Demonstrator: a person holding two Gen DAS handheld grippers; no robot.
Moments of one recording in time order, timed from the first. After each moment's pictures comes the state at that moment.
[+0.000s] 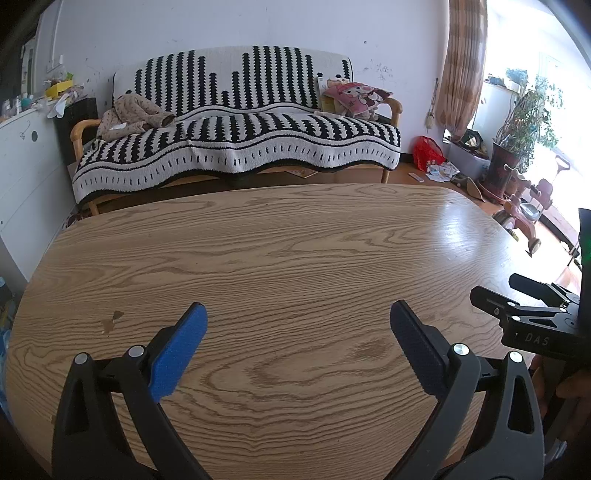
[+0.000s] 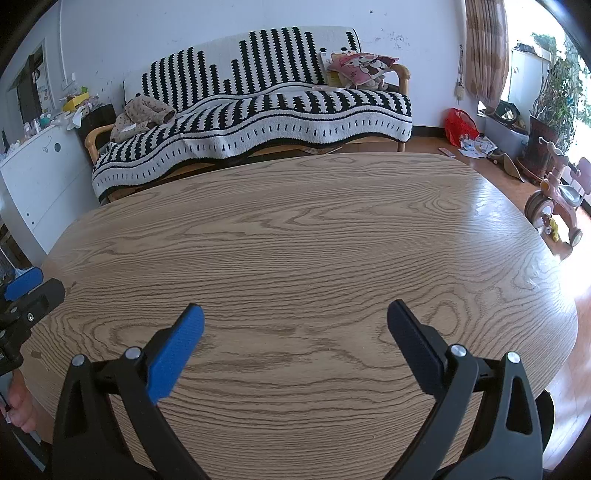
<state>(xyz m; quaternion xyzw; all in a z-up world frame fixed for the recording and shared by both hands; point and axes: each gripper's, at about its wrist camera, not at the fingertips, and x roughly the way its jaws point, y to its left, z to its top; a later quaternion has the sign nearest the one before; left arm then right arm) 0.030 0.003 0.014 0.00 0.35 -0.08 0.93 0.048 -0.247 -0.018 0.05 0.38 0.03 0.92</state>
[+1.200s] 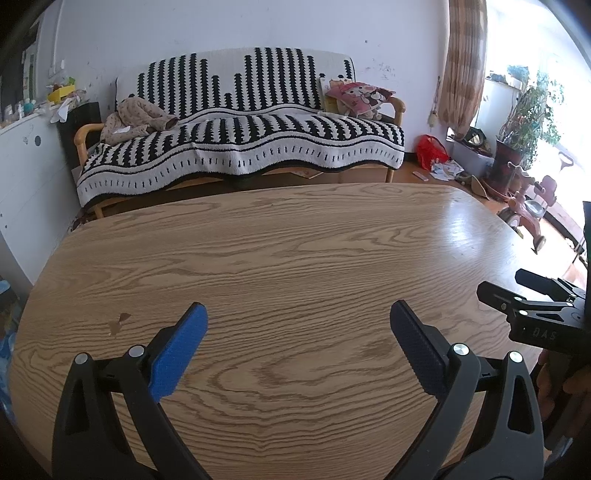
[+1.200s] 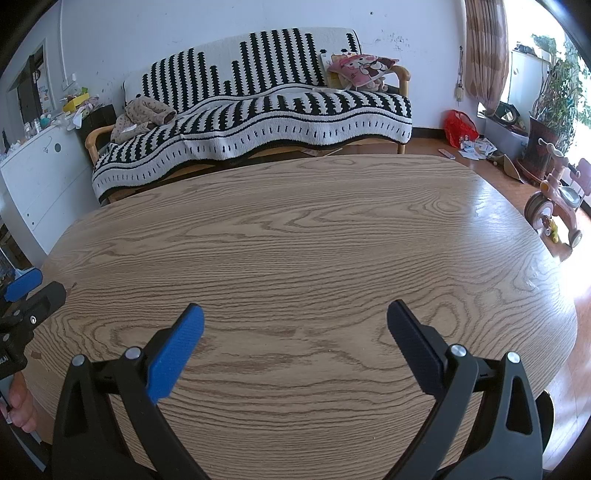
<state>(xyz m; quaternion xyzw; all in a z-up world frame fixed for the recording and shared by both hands) 0.032 0.010 0.017 0.01 0.34 -0.07 0.94 0.047 -0.249 -0.018 0.05 0.38 0.02 0.92</state>
